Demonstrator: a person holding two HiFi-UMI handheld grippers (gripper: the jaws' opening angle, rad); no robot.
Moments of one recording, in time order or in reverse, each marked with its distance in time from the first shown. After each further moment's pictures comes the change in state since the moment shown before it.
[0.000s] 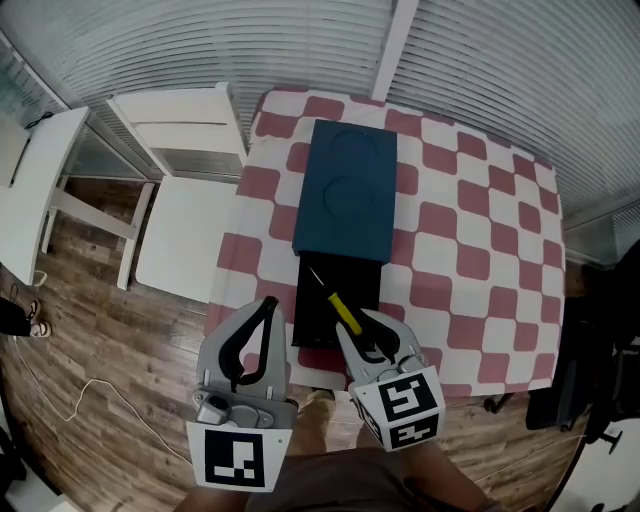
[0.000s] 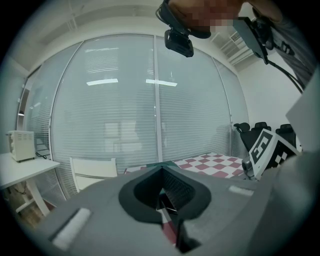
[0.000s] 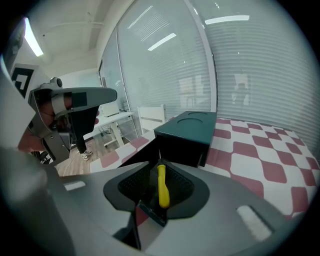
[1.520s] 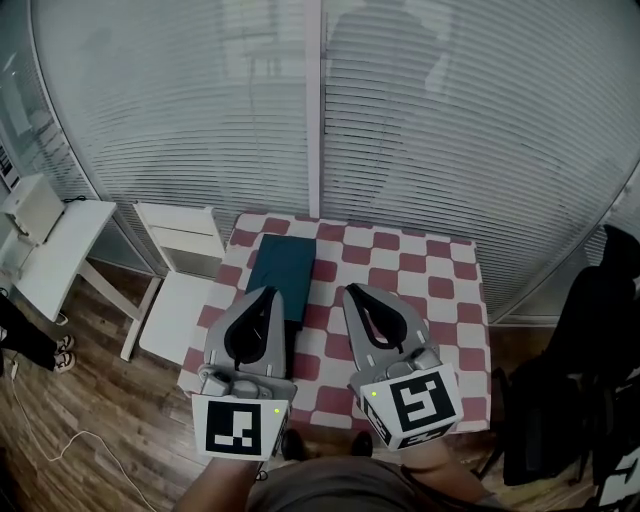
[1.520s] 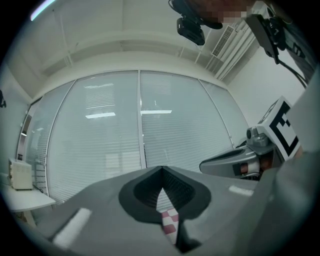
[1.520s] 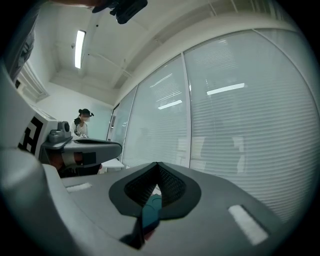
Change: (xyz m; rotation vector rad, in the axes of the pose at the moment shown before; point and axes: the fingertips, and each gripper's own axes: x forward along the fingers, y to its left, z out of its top) left arm -0.005 -0.132 0.198 0.119 -0.360 0.054; right arm -0.235 -0.086 0.198 -0.244 -0.656 -0.085
